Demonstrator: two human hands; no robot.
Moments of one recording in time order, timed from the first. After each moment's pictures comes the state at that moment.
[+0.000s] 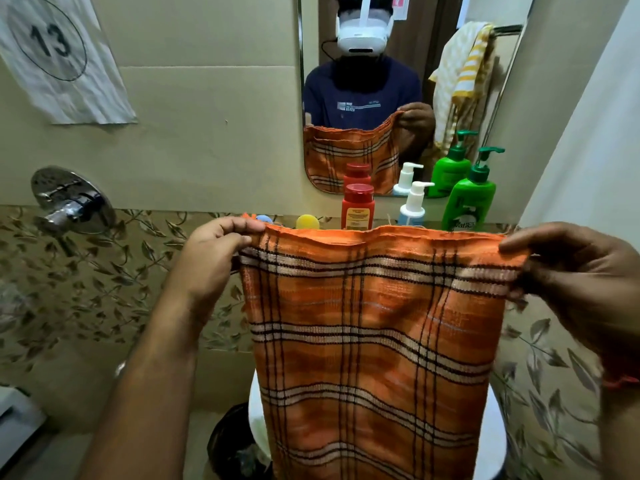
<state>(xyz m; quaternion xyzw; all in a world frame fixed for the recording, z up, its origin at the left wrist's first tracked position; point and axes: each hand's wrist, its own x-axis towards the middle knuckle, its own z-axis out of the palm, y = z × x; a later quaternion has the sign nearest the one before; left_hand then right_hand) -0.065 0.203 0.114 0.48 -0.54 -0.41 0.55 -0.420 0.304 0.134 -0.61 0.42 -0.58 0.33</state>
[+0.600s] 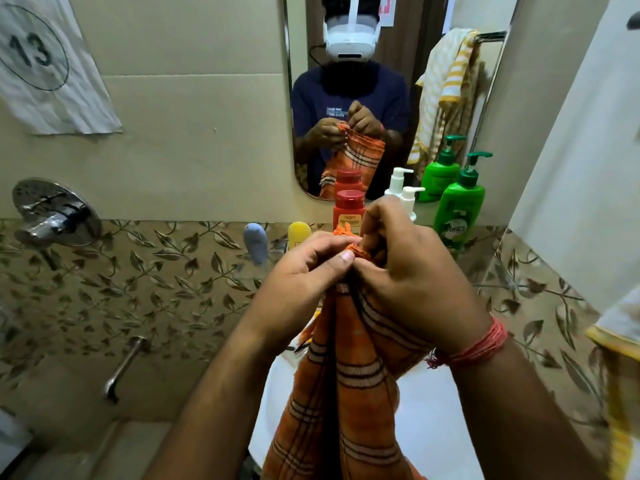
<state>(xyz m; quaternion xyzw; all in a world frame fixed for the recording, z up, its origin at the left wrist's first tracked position) -0.142 0.229 0.110 0.32 -0.68 -0.47 0.46 -0.302 0.261 0.141 -0.76 0.48 -0.43 0.04</state>
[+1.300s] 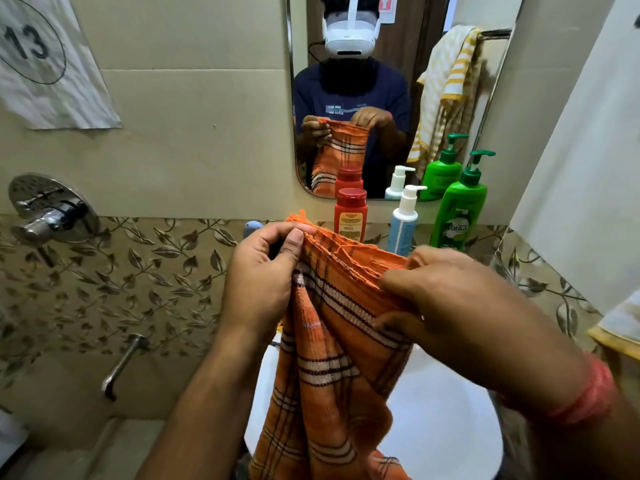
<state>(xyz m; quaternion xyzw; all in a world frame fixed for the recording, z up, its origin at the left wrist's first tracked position) -0.126 0.223 0.110 0.39 -0.57 -0.39 0.61 -0.319 0.305 0.158 -0.82 0.55 -0.11 -0.07</state>
